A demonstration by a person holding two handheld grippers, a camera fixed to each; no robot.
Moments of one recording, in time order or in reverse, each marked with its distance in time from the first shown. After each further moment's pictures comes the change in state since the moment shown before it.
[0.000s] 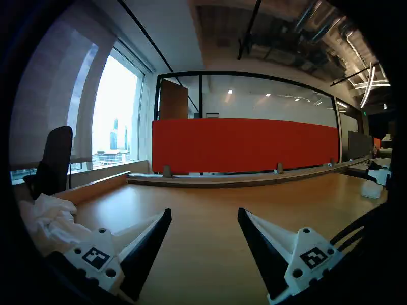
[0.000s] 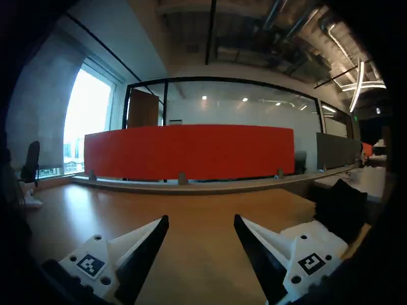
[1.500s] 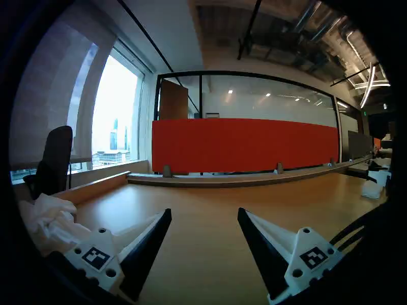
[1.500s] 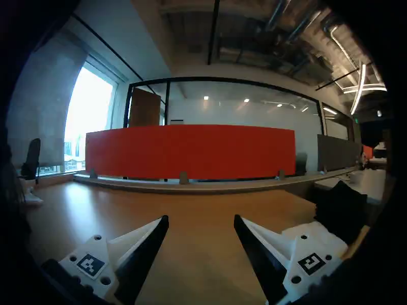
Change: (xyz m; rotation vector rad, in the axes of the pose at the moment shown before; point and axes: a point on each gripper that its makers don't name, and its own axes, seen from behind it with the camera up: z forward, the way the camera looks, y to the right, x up) left arm 0.001 0.000 0.000 0.000 0.000 0.000; right arm 0.001 -0.005 -0.002 0.004 0.001 -0.010
